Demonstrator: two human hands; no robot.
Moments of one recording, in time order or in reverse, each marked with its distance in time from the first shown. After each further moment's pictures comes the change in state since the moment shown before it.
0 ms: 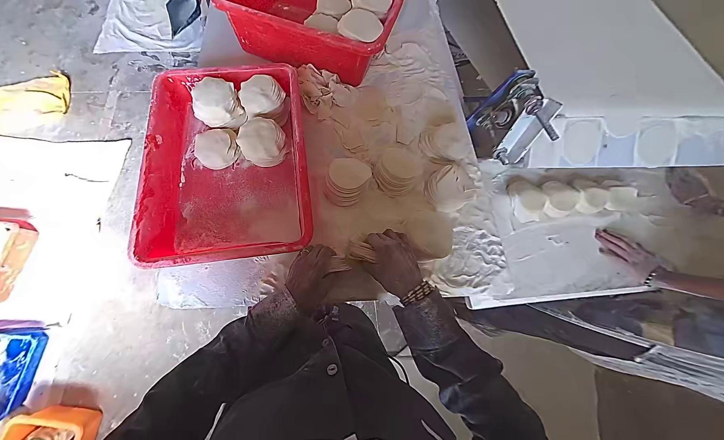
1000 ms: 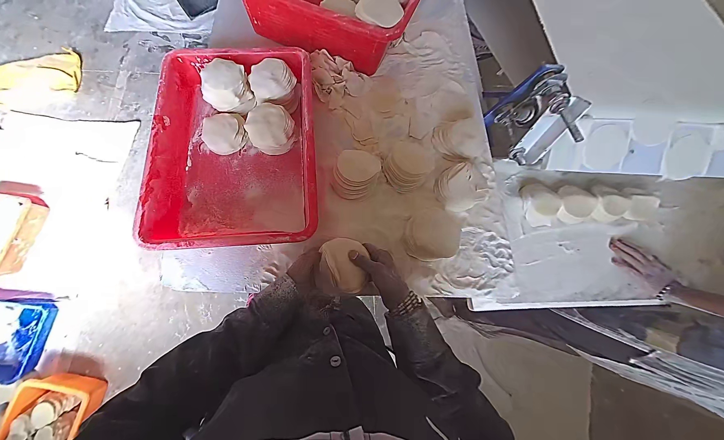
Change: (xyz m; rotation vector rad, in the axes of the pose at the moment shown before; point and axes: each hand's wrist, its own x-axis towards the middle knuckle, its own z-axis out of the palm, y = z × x) left_hand -0.004 -0.006 0.021 -1.414 0.039 -0.853; right_hand -0.013 -0.016 0.038 1.239 -0.120 0.262
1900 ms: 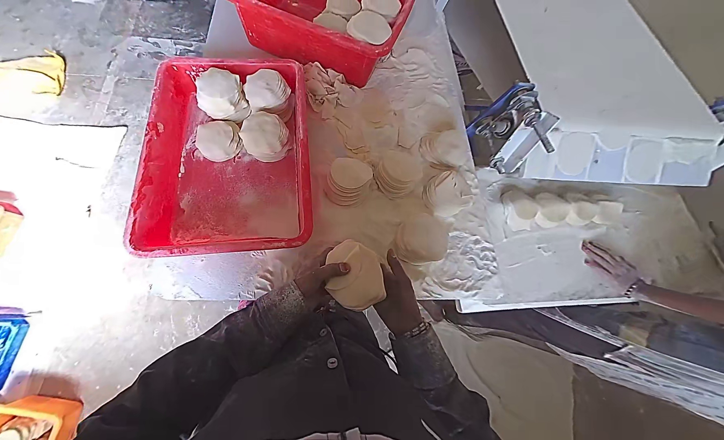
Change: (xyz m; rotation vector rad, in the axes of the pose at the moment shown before) left_hand -0.017 0.010 0.024 0.016 -0.316 0.079; right_hand -0.032 0.010 -0.003 0.669 0.121 0.061
